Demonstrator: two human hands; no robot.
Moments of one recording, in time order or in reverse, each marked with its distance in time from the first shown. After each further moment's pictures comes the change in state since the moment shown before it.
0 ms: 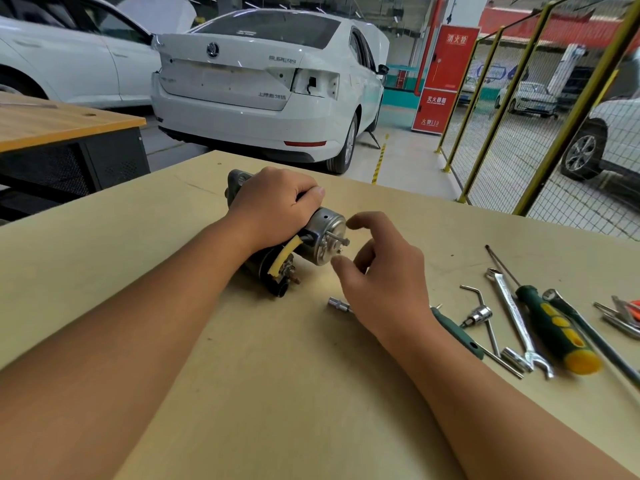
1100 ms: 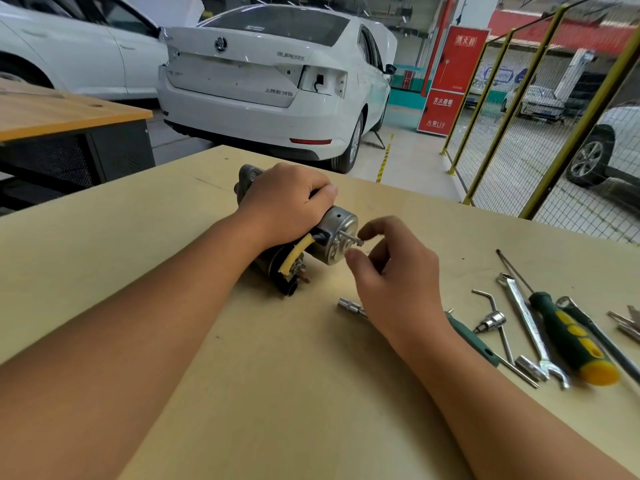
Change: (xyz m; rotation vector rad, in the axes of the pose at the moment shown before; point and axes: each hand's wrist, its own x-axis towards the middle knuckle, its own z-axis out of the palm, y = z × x) left_hand 0.002 -0.002 0.001 0.013 0.002 0.011; right_hand 0.000 -0.004 0.000 0.014 0.042 -0.027
